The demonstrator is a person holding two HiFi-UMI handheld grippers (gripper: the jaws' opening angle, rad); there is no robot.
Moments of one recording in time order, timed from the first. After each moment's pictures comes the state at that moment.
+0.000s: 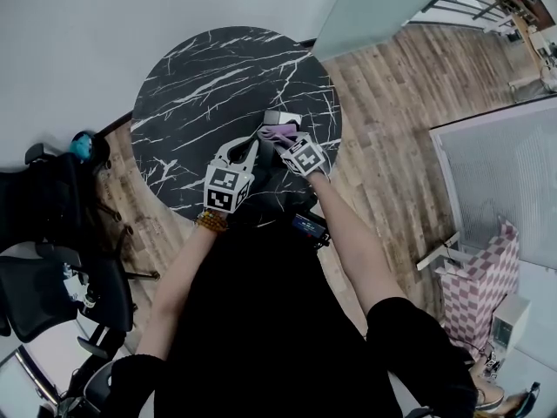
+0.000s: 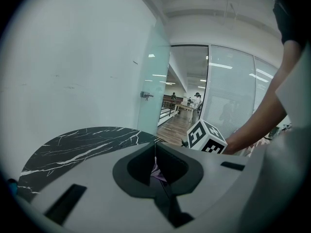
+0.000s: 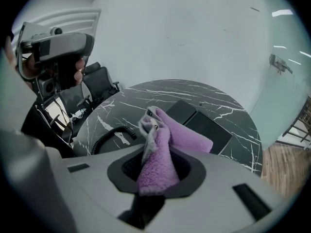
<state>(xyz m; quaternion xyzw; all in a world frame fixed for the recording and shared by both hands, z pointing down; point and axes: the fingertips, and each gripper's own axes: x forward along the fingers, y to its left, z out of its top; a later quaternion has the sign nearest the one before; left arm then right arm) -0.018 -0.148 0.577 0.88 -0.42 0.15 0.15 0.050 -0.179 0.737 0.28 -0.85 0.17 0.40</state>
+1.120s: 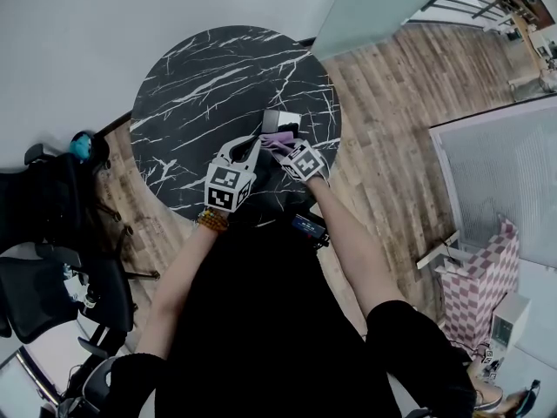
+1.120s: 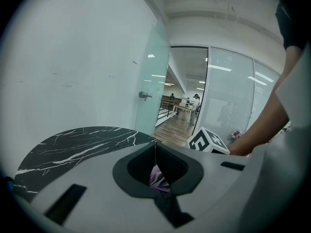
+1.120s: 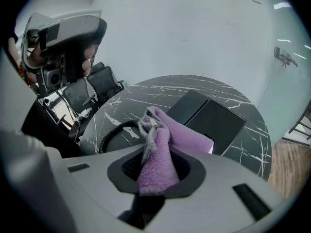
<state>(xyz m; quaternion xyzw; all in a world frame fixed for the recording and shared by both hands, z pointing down) -0.010 -0.148 0.575 0.89 -0.41 0.14 0.16 0.045 -0.152 0.751 0.25 -0.86 0.20 0.40</state>
